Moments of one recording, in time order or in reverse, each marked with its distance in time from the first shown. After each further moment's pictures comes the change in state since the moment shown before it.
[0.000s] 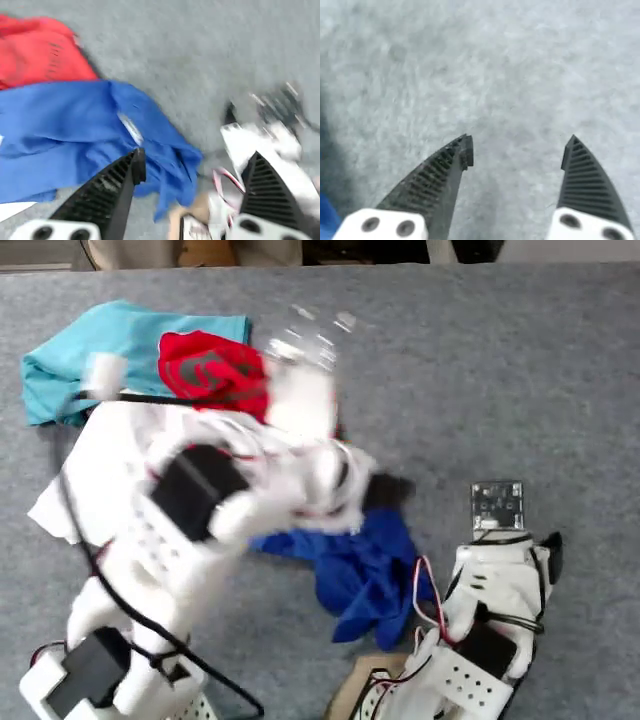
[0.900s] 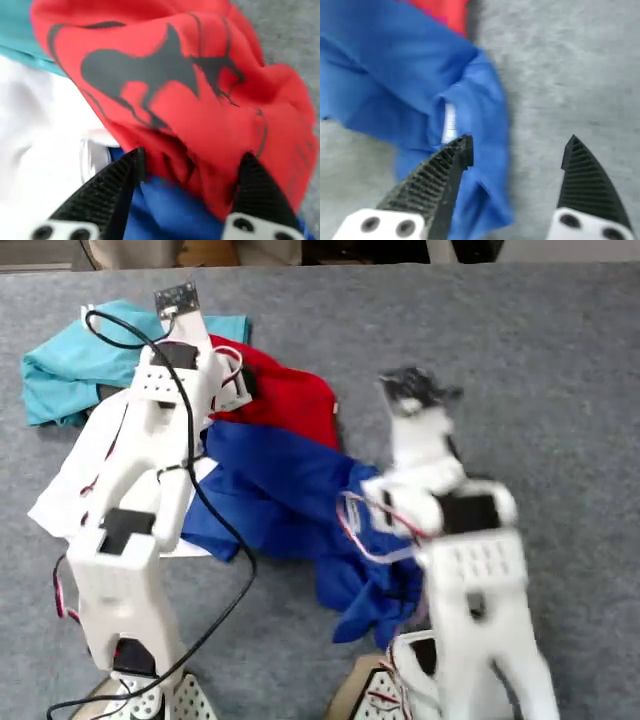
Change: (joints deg) left arm -35.6 41.5 8.7 -31.9 0.4; right arm -43.8 65.1 -58.3 21.5 -25.9
